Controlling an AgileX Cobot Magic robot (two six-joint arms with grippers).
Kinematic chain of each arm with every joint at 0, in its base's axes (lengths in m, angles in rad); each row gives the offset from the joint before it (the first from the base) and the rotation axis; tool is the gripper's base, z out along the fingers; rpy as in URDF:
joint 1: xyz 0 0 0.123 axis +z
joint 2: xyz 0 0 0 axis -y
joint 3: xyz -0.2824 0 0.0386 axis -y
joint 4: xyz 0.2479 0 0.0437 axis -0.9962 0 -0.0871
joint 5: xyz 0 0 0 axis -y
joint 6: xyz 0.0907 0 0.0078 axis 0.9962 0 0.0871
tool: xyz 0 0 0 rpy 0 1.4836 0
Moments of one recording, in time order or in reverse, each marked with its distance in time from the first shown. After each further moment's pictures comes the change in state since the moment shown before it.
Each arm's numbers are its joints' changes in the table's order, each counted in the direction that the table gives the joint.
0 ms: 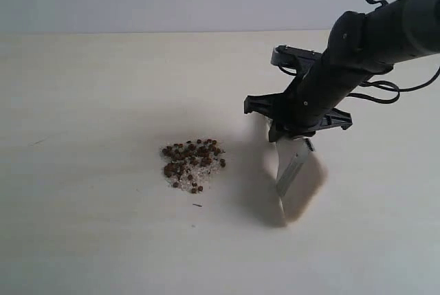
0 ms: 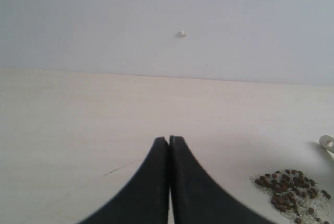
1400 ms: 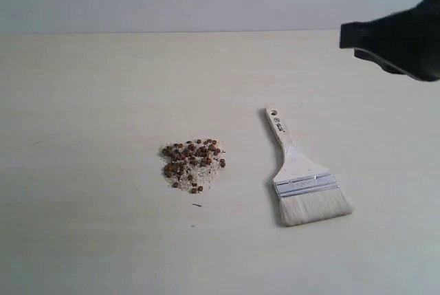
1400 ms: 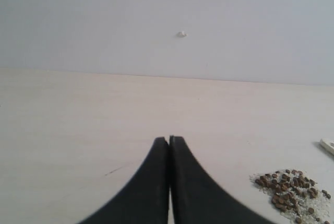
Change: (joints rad) left arm 0.000 0.000 0.000 0.000 0.000 0.000; right arm 0.000 0.902 -0.452 0.326 0.234 0.183
